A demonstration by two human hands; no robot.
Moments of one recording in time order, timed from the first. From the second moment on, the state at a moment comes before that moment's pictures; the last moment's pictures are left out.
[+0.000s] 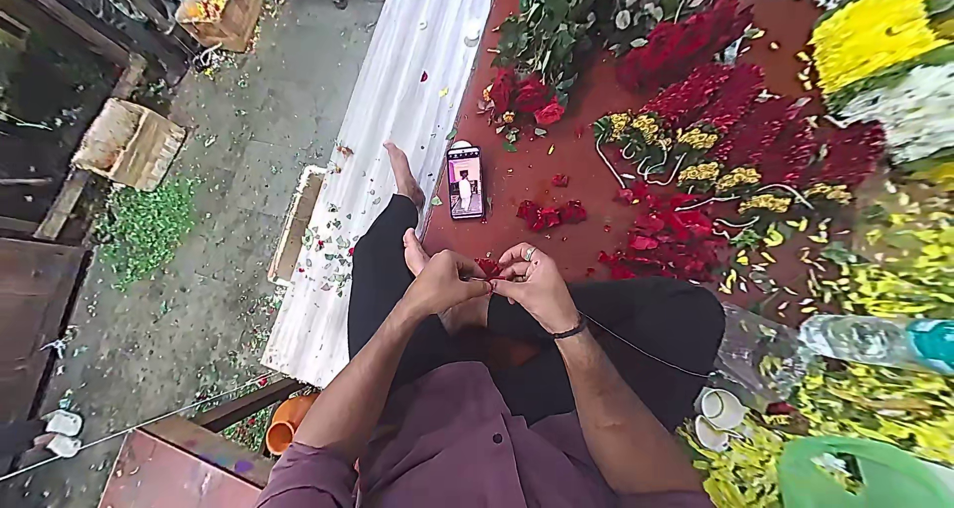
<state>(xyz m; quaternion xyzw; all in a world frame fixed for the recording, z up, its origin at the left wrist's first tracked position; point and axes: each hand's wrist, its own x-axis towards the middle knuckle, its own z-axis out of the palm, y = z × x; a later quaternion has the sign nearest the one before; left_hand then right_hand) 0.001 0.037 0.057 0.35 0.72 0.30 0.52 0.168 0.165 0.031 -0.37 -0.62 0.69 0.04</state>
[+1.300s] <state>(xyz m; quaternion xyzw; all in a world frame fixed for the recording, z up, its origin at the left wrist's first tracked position) 0.022 0.067 0.145 0.50 0.60 0.42 0.47 0.196 0.186 0.029 -0.15 -0.54 0.82 0.10</state>
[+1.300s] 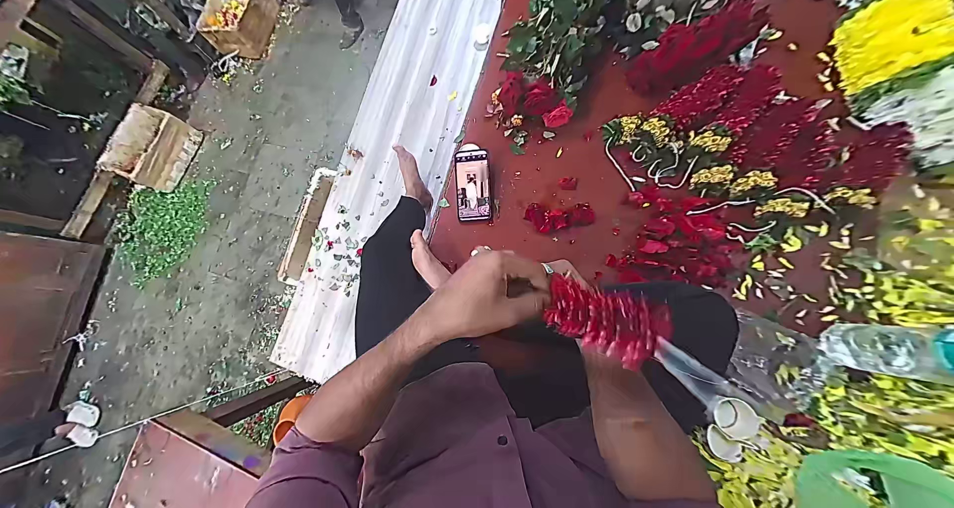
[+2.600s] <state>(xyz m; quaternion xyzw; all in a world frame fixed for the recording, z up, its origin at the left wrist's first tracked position) -0.002 0.018 0.080 0.32 0.75 0.28 0.50 0.181 0.378 -0.107 -0.45 -0.83 0.31 -0.09</state>
